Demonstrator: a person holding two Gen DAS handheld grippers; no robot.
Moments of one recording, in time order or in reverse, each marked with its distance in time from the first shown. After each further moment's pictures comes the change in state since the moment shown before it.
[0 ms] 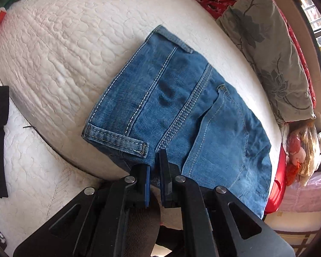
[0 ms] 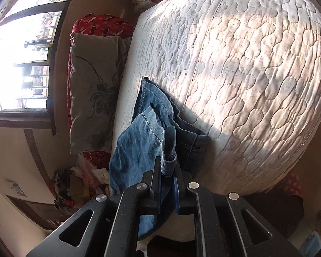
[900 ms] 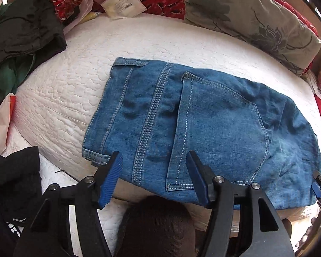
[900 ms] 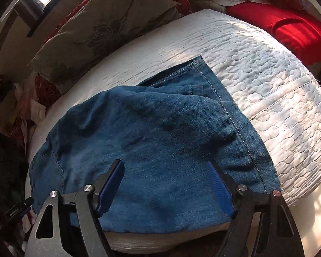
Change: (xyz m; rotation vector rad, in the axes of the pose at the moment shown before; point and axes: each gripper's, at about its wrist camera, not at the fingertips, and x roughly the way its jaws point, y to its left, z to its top) left arm -0.003 -0.075 -0.038 0.423 -0.232 0.322; right arm 0.087 0.100 -0.057 -0.658 0.006 -0.442
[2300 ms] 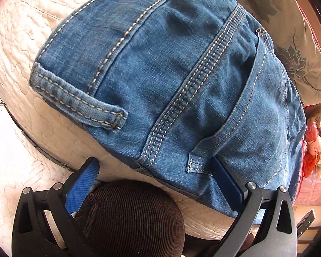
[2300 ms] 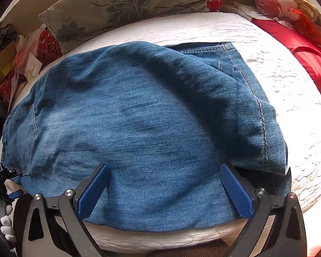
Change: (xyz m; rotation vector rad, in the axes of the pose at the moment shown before) left arm 0.104 0.077 -0.065 -0.362 0.221 -0.250; right arm 0.030 0.034 -0.034 -0.251 0.010 -0.096
